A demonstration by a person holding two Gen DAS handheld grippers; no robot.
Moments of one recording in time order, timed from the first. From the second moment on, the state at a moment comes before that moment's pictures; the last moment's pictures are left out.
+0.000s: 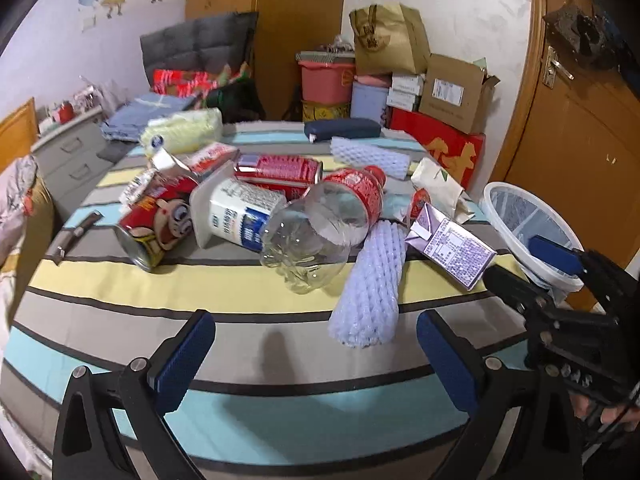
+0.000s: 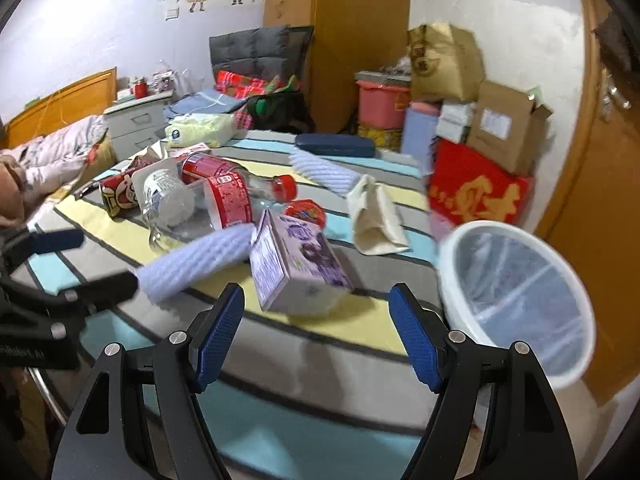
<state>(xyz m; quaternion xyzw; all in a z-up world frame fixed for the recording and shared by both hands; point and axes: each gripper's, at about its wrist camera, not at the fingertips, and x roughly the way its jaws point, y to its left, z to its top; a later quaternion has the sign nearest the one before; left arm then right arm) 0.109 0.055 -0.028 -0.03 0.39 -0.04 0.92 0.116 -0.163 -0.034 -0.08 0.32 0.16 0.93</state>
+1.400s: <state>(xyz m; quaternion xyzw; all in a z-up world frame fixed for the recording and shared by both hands) 0.175 0.001 -0.054 0.00 0.45 -0.13 0.88 0.165 -0.198 -0.046 0.02 0.38 0.18 0.91</state>
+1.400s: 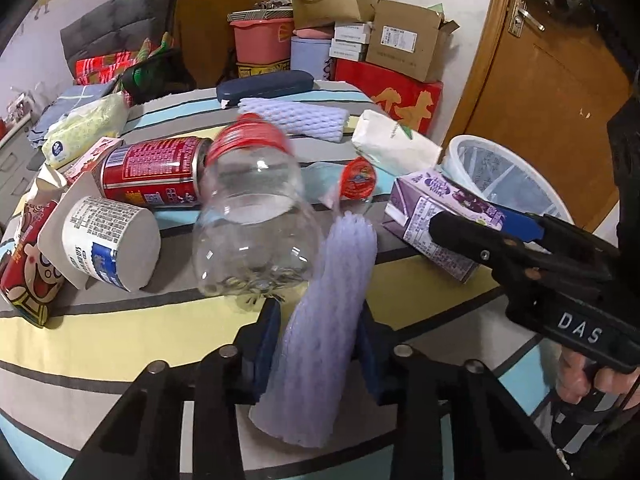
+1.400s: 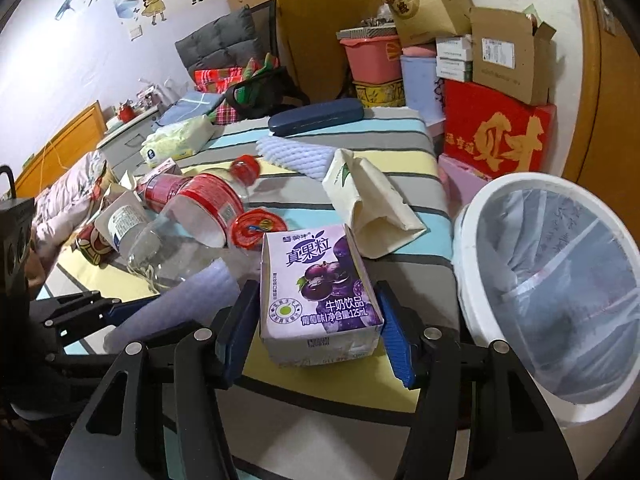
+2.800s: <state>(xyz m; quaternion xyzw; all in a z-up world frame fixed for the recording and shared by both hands) 0.202 -0.185 0.018 0.03 0.40 -0.28 0.87 0.151 -0.336 -0.023 0.07 0.33 0.02 0.94</state>
